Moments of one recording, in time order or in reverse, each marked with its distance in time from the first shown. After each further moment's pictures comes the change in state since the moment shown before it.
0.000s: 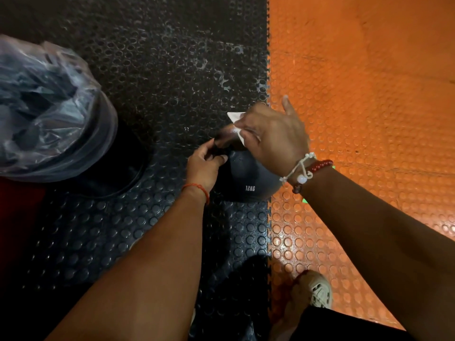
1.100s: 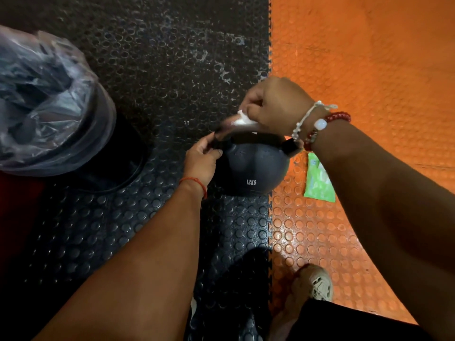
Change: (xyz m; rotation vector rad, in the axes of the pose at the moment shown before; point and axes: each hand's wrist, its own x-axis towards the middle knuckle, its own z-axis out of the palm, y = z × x) left_hand 0.015 -0.014 -0.006 0.024 -0.042 -0.028; right_hand 0.045 0.011 -0.023 0.155 -0.345 0.083
